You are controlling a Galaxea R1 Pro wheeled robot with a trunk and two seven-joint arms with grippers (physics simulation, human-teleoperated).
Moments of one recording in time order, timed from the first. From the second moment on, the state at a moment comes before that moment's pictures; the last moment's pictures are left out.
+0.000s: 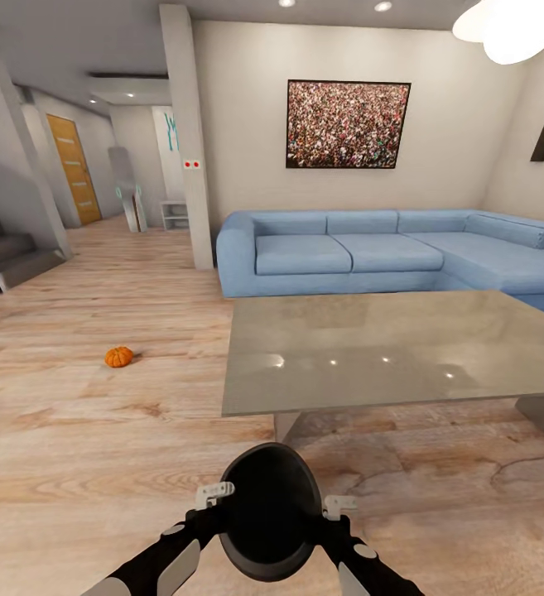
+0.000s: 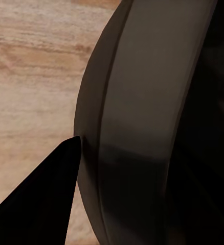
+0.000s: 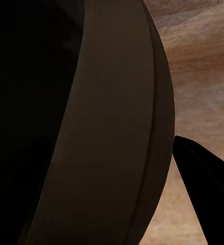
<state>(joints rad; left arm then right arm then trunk) -0.54 -0.02 -0.70 -0.38 0.85 -0.01 0.08 -0.51 0.11 0.37 -0.28 -0.42 -0.16 0.04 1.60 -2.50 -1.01</state>
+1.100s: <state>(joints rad) -0.54 -0.02 -0.70 -0.38 0.84 -0.01 0.08 -0.51 0.11 0.37 -0.28 -0.42 -0.15 0.04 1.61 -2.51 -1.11</state>
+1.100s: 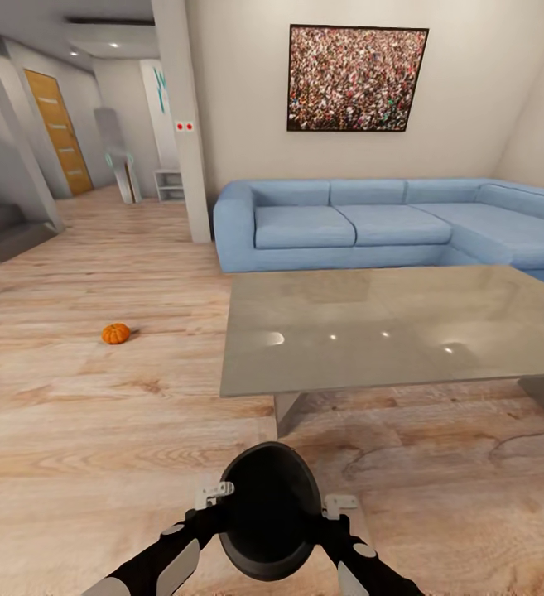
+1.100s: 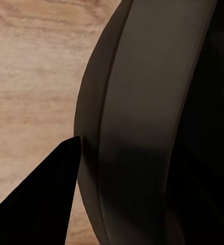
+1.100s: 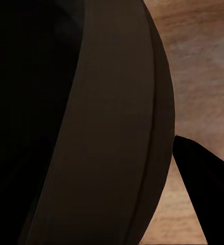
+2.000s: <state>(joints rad) -0.54 -0.02 -0.70 -0.38 0.85 -0.01 0.08 -0.51 0.11 0.37 -0.28 -0.42 -0.15 0.04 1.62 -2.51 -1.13</state>
